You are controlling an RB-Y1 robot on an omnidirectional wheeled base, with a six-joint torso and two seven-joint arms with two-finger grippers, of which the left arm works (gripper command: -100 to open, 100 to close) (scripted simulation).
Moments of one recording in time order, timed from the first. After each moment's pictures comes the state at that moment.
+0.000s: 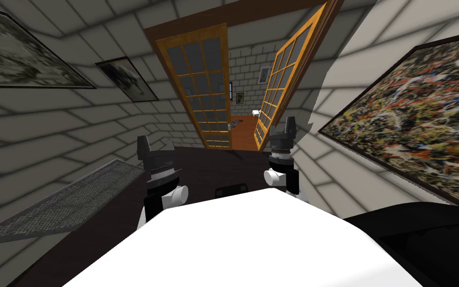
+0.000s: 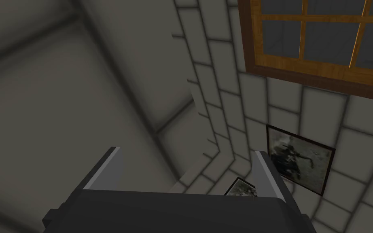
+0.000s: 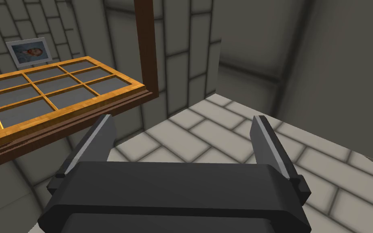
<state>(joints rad) 0.50 -0.01 0.02 -2.38 -0.05 -0.40 0.13</state>
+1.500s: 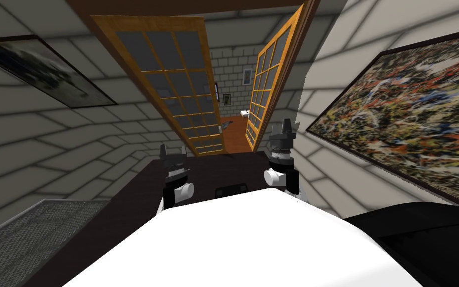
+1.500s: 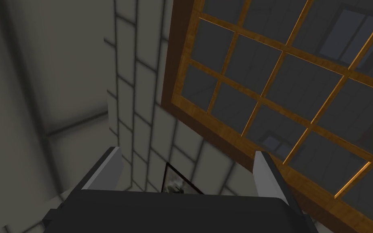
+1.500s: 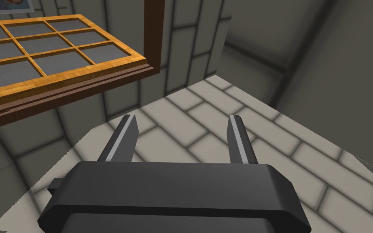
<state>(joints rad) 0.41 0.05 0.02 -2.07 0.10 -0.51 0.31</state>
